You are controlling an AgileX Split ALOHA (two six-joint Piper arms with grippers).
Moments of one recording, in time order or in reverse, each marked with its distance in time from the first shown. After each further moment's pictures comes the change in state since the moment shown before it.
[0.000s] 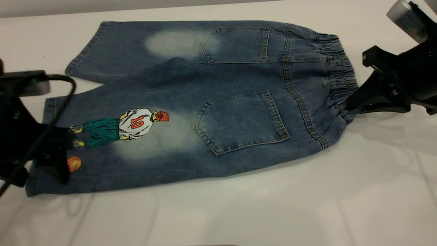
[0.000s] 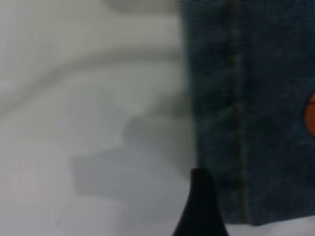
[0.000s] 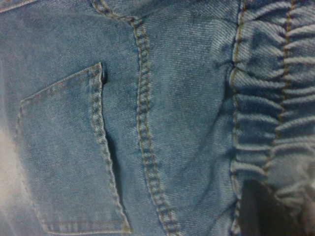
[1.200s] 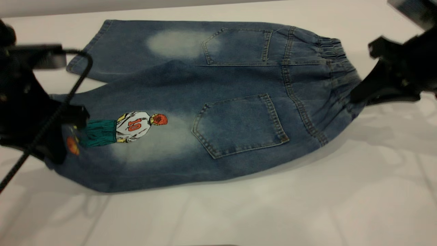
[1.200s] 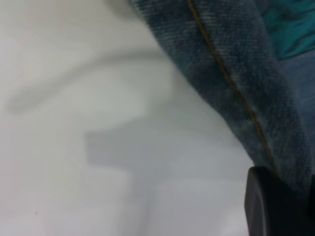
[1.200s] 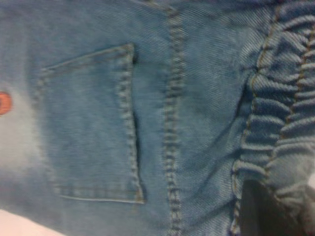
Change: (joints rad) left arm -0.114 -0.138 -0.056 -0.002 0.151 -0.010; right arm 0.000 -0.124 0.000 -0.242 0.006 0.147
